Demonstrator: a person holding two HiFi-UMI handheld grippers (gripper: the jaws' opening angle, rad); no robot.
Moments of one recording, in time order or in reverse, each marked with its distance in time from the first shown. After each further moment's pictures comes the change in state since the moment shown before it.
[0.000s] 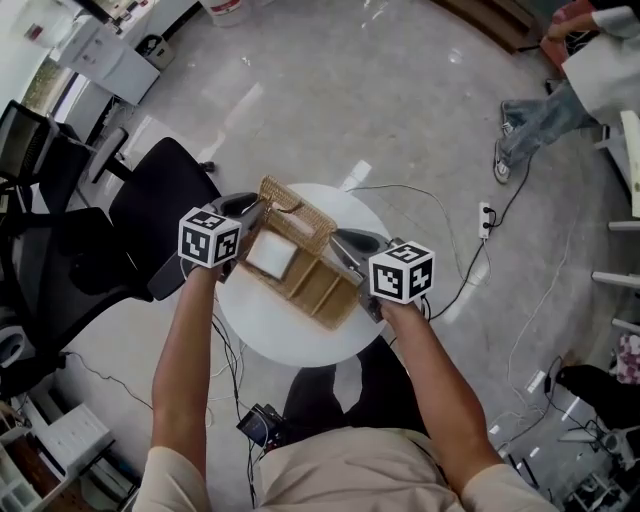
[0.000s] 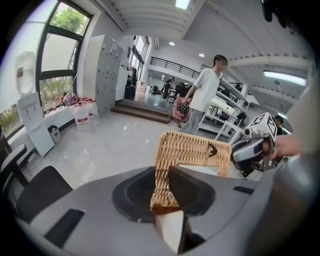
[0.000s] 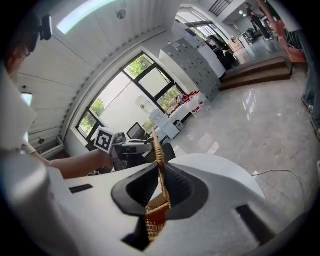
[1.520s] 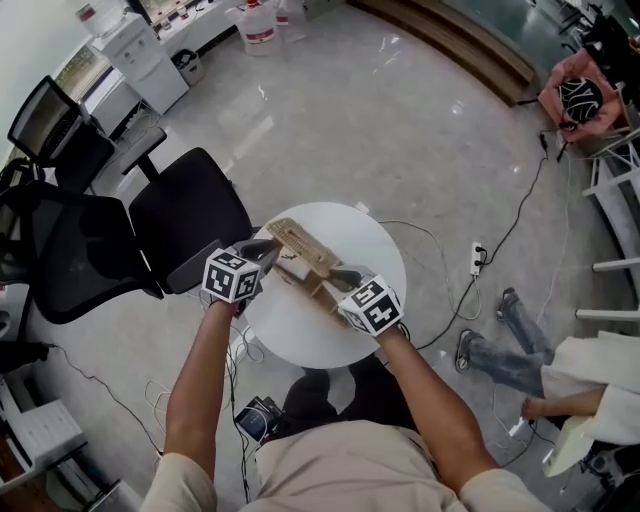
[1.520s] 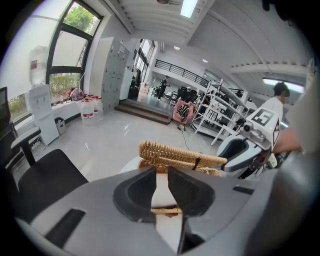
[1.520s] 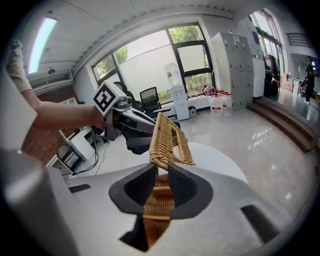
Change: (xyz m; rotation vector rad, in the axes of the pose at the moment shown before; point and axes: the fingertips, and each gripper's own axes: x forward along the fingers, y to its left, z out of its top) left arm -0.104 -0.028 -0.070 -0.065 -0.019 -0.010; right arm 0.022 0.105 -0.075 -0.531 0.332 -0.092
